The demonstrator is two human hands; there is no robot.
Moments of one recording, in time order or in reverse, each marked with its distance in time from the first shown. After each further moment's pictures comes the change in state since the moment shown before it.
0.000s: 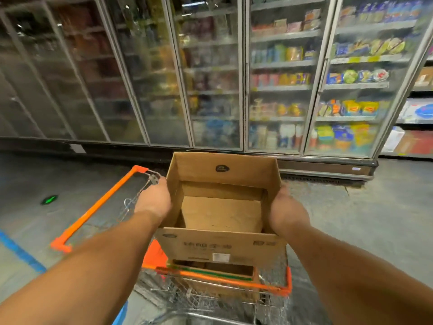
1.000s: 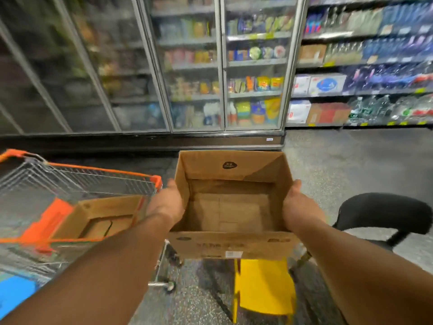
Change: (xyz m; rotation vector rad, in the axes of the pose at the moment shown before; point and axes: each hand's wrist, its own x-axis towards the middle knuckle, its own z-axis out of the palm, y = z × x) left_hand -0.282 0.469 0.162 0.011 -0.191 0.065; right_hand -0.048 0.532 -0.157 -0.067 -0.044 0.273
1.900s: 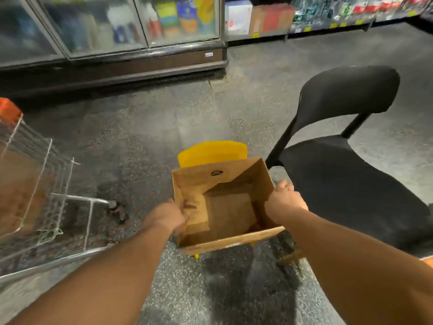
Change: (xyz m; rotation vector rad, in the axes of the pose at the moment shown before) left_hand 0.009 0.069 0.408 0.200 -0.514 0.184; right_hand 0.069 0.233 0.299 -0.033 -0.258 0.342
